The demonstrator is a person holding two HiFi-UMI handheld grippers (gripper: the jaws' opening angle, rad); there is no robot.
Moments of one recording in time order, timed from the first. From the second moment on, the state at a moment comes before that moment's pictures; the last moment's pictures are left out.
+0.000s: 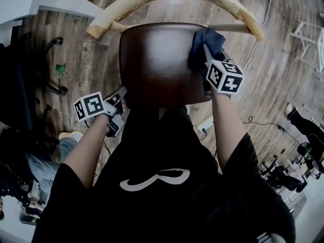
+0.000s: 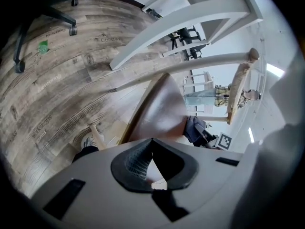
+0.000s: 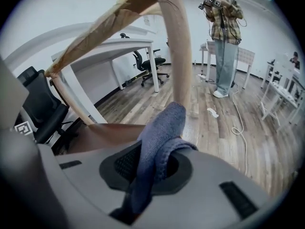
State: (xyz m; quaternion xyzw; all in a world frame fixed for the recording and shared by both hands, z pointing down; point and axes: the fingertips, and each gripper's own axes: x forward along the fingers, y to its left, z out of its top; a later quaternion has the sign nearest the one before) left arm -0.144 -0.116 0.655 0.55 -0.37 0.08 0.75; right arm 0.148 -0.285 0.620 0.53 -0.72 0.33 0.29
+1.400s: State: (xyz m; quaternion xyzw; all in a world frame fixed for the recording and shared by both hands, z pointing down) left arm -0.210 -0.068 0.676 0.50 -0.42 0.04 0.76; right arm -0.124 -0.189 0.653 0.26 -0.83 0.34 0.36
